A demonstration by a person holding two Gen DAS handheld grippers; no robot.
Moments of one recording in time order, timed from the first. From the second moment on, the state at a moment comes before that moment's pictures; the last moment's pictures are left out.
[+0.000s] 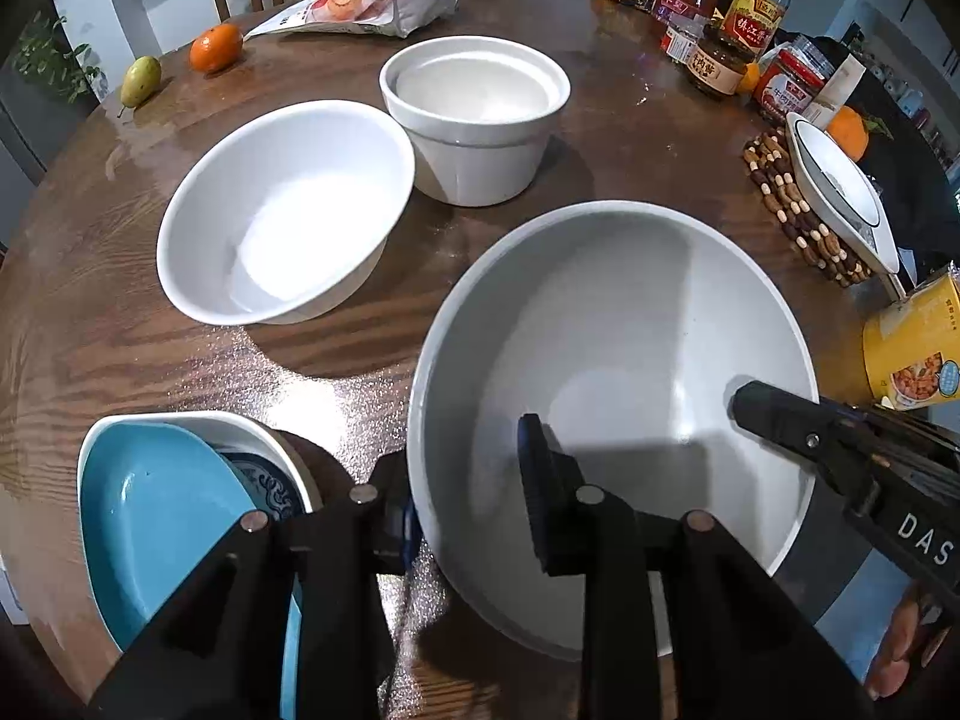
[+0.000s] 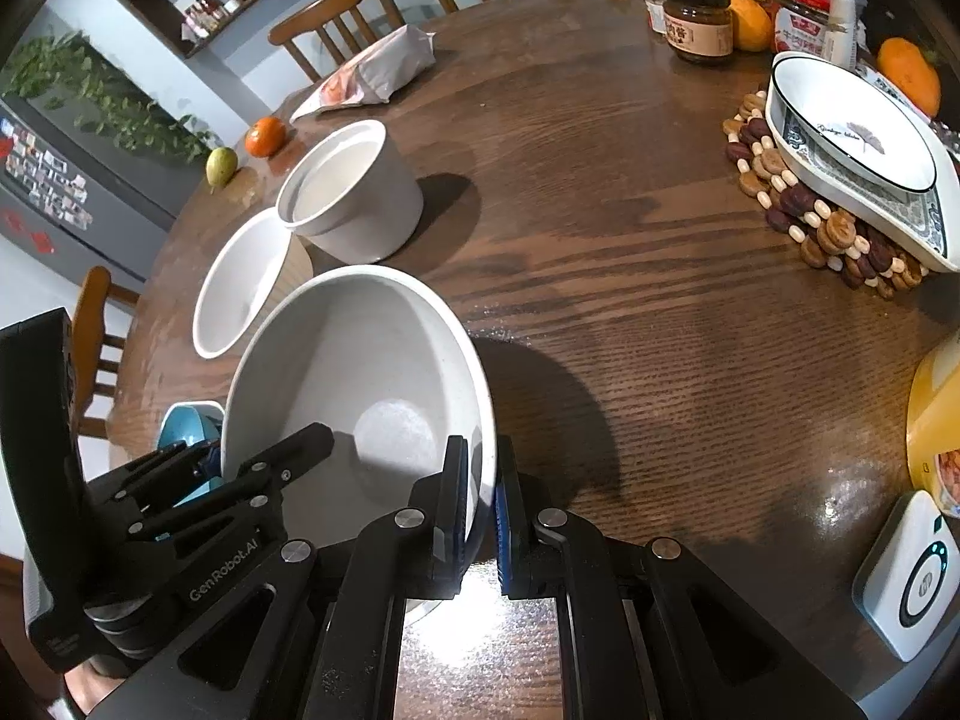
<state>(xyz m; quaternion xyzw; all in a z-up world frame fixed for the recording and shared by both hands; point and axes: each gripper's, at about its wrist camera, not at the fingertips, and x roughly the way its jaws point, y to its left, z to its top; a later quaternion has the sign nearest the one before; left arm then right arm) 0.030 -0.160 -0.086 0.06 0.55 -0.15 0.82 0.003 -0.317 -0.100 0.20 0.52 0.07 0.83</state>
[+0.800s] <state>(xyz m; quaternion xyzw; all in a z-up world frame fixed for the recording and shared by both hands) 0.035 -0.143 -0.068 0.04 0.53 -0.14 0.83 0.002 -0.319 -0.088 0.19 0.51 0.04 0.84</state>
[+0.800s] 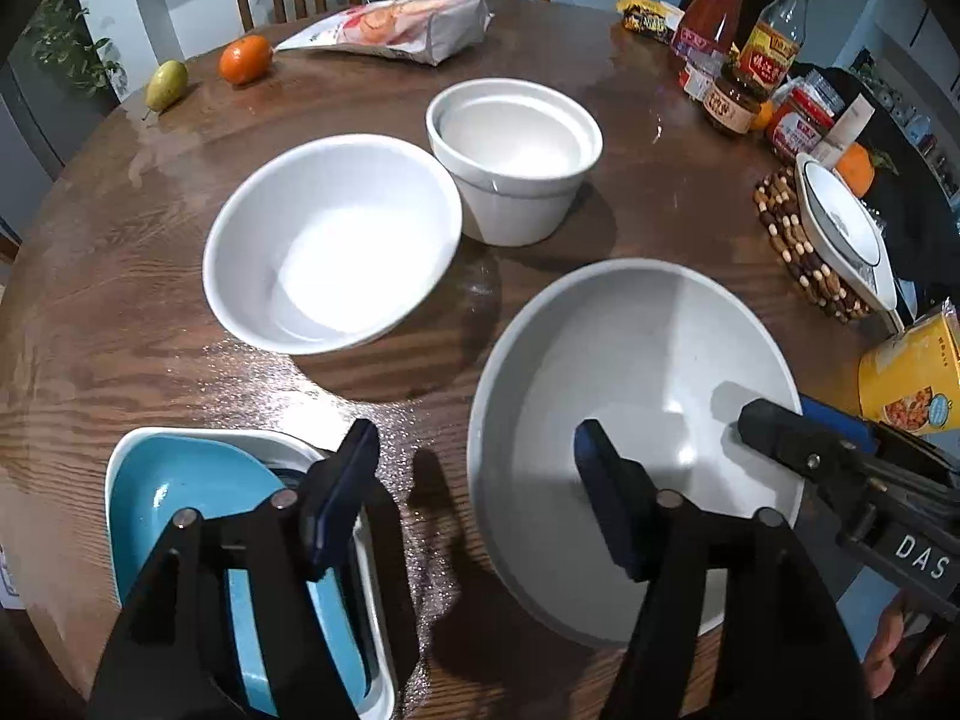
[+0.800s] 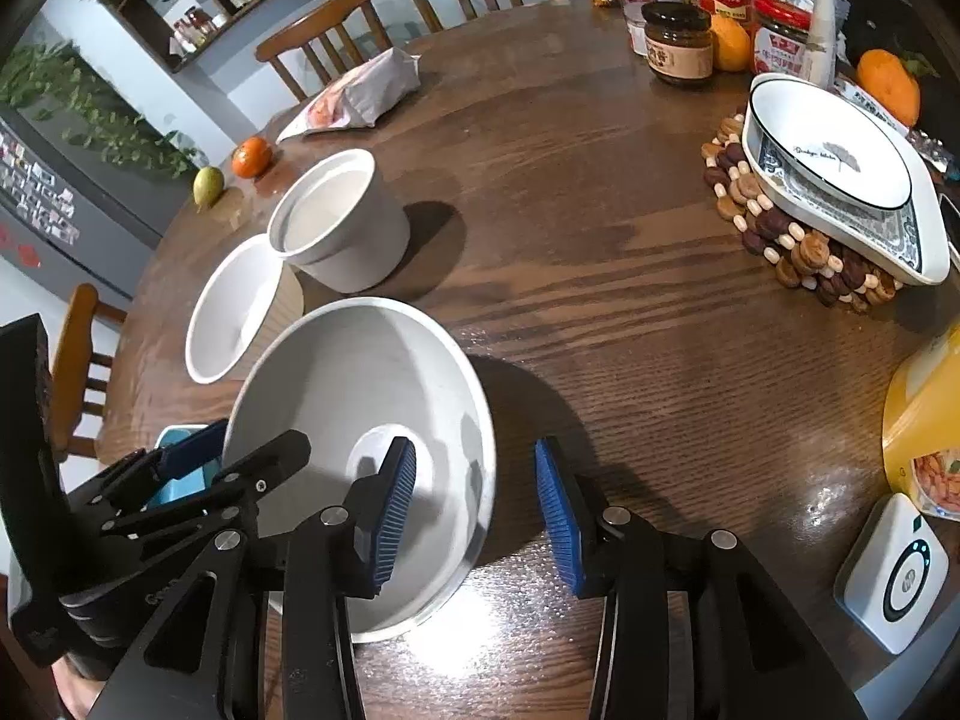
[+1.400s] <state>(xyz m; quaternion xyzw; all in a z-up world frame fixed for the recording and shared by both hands) 0.018 -0.116 -0.036 0.03 0.50 -0.12 0.86 -0.014 -0.295 -0.054 0.17 0.49 0.08 0.85</state>
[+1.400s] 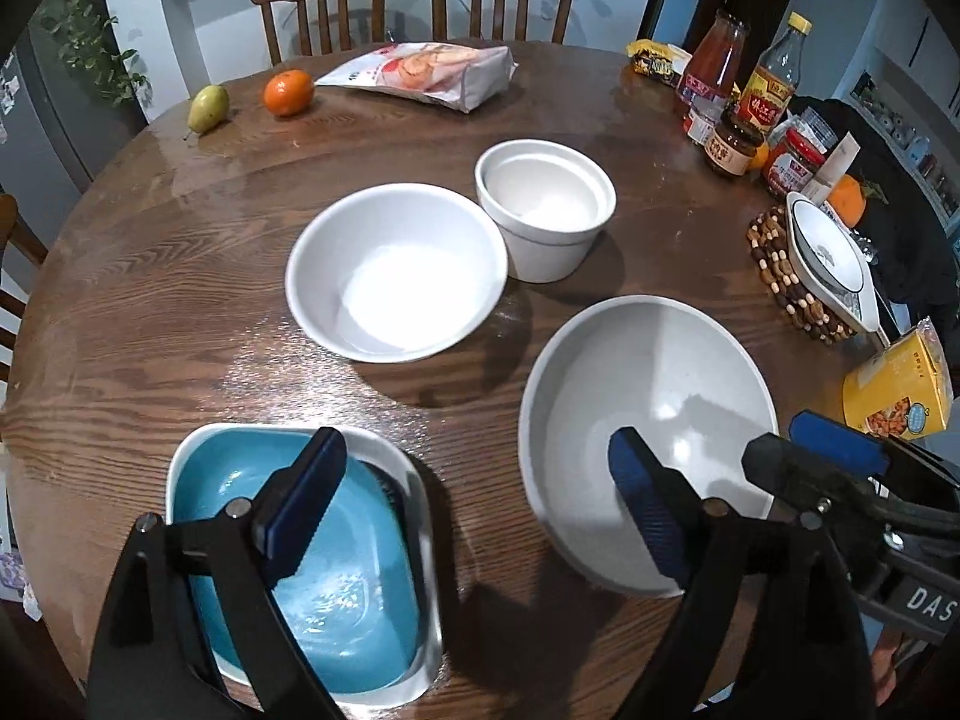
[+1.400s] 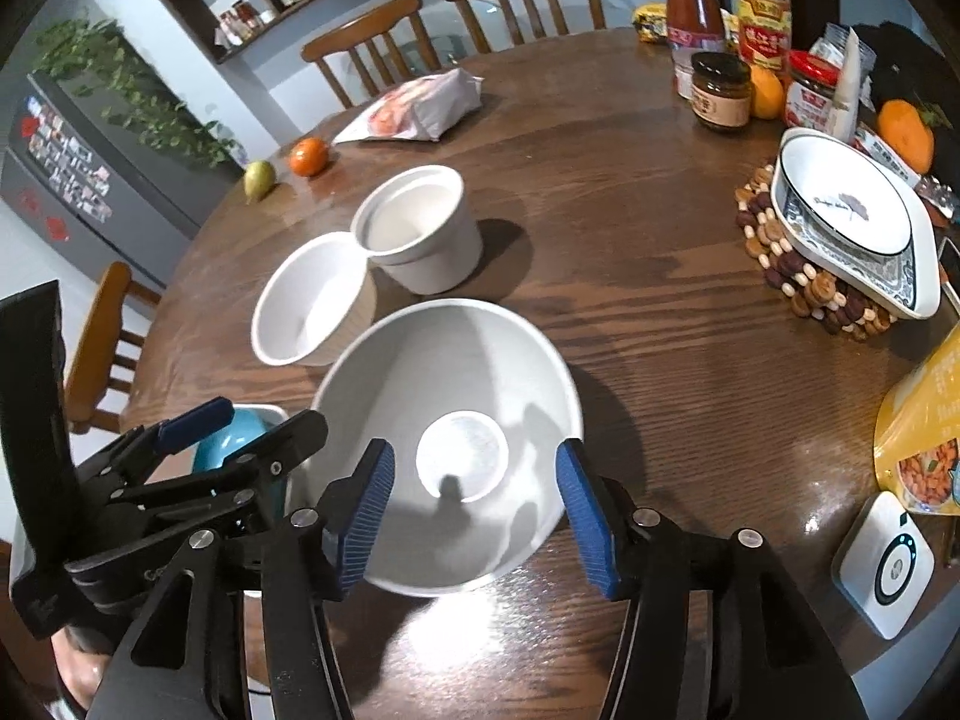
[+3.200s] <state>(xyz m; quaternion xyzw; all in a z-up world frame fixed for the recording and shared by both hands) 0.072 -0.008 -0.025 0.01 0.50 -0.14 0.85 0.026 -0.209 -0.022 0.19 0.46 0.10 0.86</state>
